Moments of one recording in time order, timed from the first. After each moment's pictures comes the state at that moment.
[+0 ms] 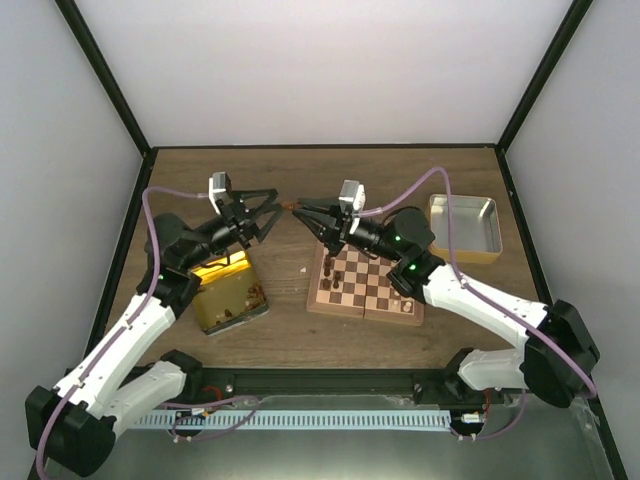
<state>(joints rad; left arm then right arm) -0.42 0.91 0.75 0.37 0.62 -1.56 0.79 1.26 0.86 0.74 -0.48 0.14</state>
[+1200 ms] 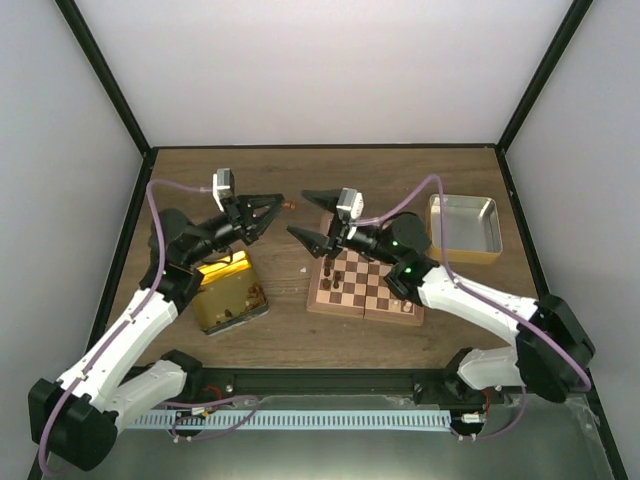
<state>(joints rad) -0.42 0.95 0.75 0.45 0.67 -1.53 0.79 1.32 0.82 0.90 -0.50 0.02</state>
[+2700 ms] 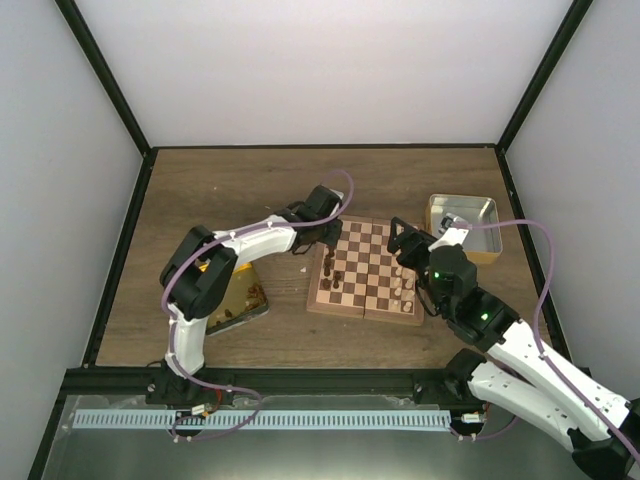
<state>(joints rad) -0.71 1.98 1.38 -0.28 -0.10 -0.29 0.74 0.68 0.66 -0.21 0.50 0.83</state>
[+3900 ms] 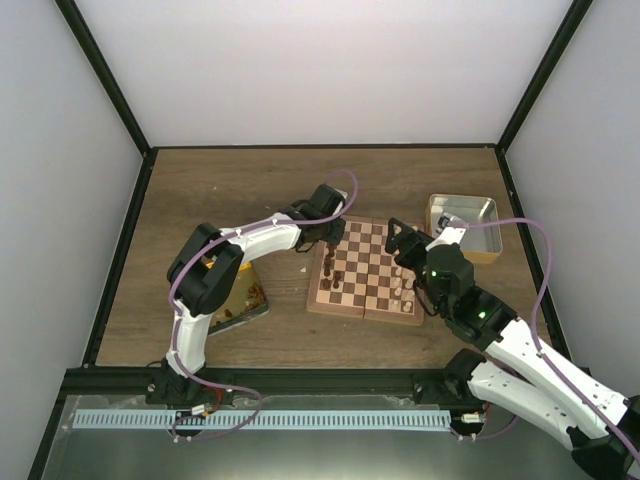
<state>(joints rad) -0.71 2.05 1.44 -0.29 -0.08 -0.26 0.74 0.69 0.66 -0.21 0.49 0.83</state>
